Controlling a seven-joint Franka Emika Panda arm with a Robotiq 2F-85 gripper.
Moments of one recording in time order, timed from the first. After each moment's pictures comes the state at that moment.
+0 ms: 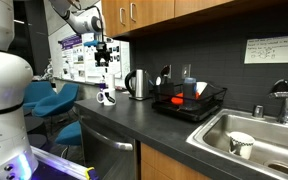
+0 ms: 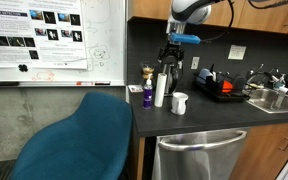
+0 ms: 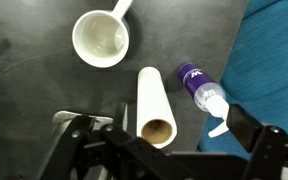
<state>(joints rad) 0.08 0.13 0.07 -1.71 0.00 1.93 0.37</state>
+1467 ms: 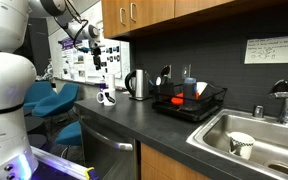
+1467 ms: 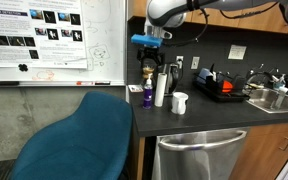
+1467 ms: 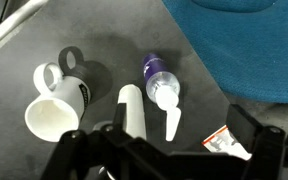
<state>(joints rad) 0.22 0.35 0.07 -1.45 -0.08 1.89 1.36</state>
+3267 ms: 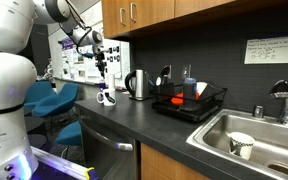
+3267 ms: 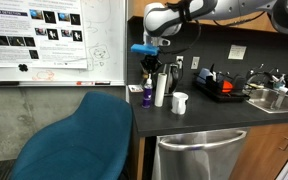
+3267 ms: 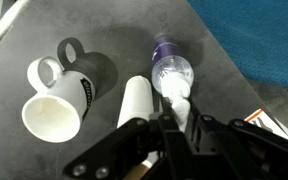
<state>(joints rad) 0.22 0.44 0.03 -1.40 -0.12 1.88 1.42</state>
